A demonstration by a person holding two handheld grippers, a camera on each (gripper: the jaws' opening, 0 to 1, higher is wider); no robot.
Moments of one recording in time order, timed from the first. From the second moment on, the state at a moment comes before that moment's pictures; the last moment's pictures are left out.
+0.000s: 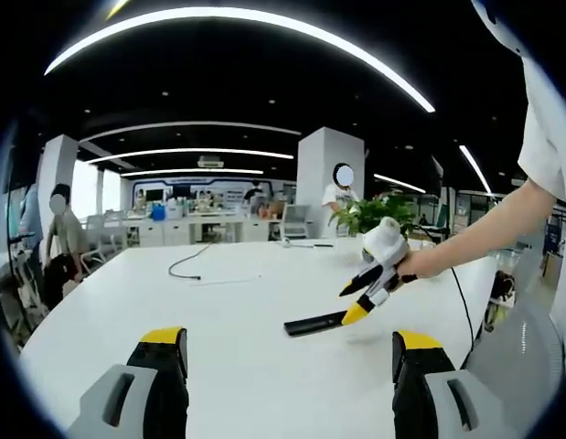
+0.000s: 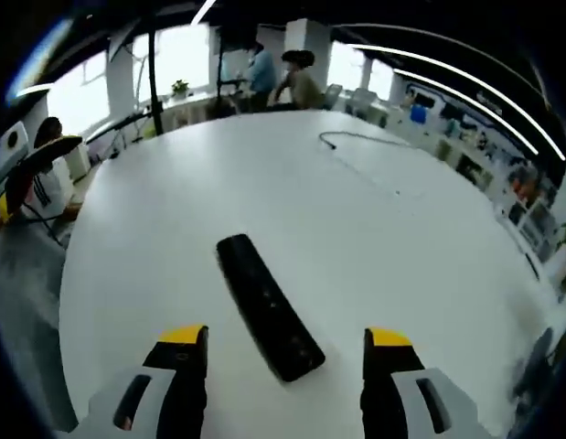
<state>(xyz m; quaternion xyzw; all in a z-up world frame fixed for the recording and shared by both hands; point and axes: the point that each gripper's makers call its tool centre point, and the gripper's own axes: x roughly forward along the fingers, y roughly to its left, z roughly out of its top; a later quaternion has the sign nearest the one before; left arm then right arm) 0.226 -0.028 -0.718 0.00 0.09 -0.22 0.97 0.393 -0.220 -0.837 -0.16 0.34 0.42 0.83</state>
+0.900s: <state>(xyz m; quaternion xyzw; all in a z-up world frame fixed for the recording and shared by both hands) 0.225 -0.030 -0.716 0.00 0.09 -0.23 0.97 0.317 -0.255 -0.763 -0.05 0.21 0.30 0.93</state>
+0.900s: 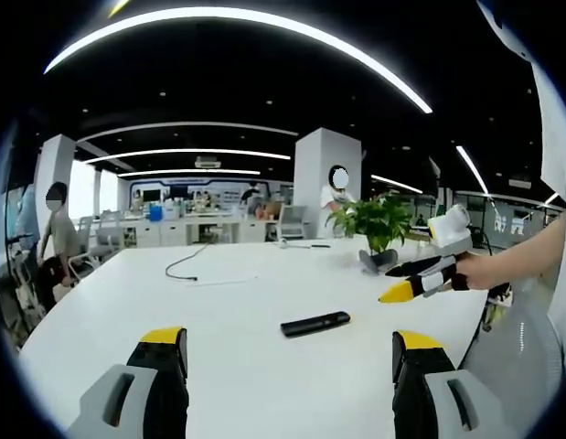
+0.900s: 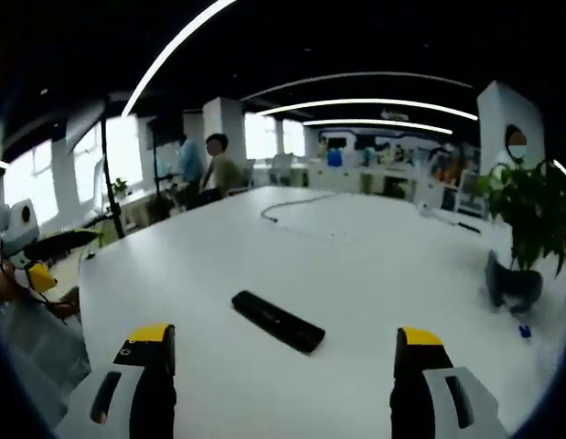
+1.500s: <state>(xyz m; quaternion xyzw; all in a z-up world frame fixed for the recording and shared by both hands) 0.224 -0.033 -0.717 0.00 0.09 -0.23 0.97 0.263 -0.298 -0.744 -0.07 0.18 0.25 0.95</state>
